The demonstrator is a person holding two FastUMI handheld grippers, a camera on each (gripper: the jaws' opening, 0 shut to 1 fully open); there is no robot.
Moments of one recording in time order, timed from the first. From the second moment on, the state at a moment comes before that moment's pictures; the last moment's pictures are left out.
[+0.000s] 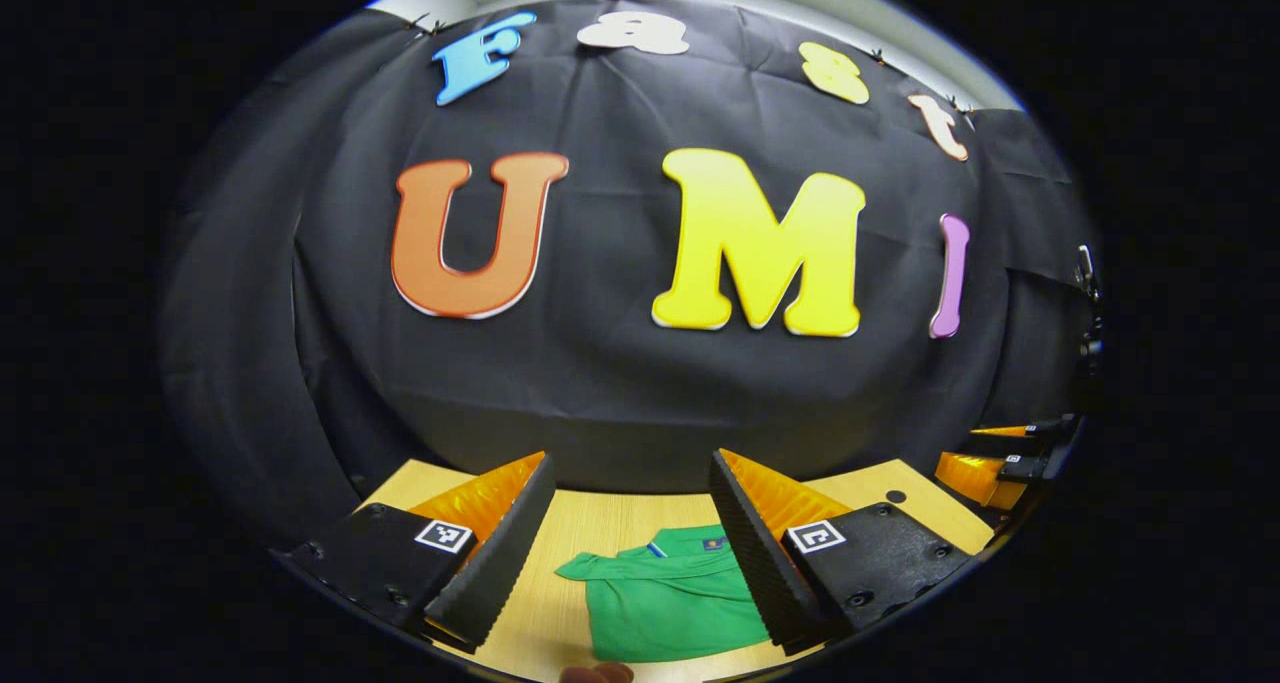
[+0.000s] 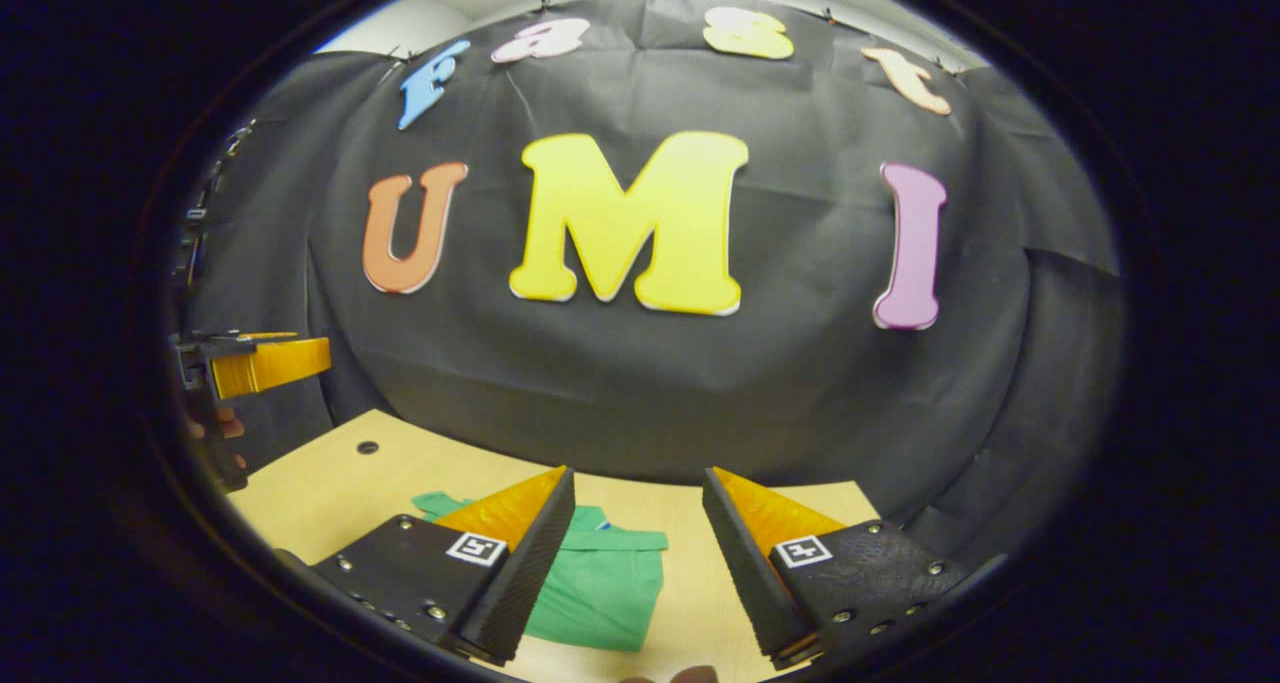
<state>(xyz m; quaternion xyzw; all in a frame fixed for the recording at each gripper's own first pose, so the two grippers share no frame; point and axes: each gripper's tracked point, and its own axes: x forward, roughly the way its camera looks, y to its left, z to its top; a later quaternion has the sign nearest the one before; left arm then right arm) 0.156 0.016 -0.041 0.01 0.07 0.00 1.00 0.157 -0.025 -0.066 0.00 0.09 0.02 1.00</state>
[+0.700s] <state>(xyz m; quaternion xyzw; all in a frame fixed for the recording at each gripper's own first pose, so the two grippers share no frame) 0.023 -0.042 0.020 0.05 0.01 0.00 1.00 0.018 -0.011 0.004 -0.01 0.00 -0.02 1.00</state>
